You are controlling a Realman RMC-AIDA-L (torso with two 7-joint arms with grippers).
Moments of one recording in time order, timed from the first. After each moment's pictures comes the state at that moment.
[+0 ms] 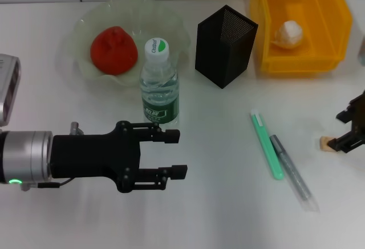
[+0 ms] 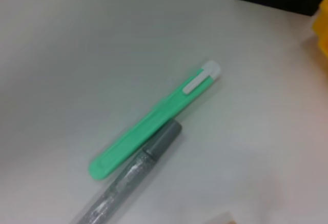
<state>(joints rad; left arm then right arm) -0.43 -2.03 1.13 0.55 1.66 1.68 -1.19 0.58 2.08 -1.08 -1.26 -2.75 -1.68 1.98</state>
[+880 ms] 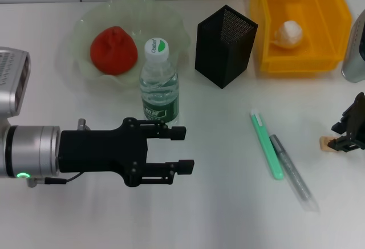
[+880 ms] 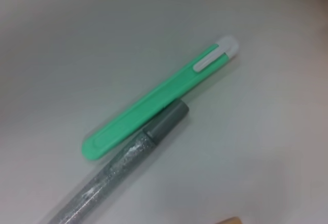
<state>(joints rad) -0.45 -2.04 1.14 0.56 1.66 1.66 -1.25 0.62 2.08 -1.12 -1.15 -2.80 -1.61 1.93</state>
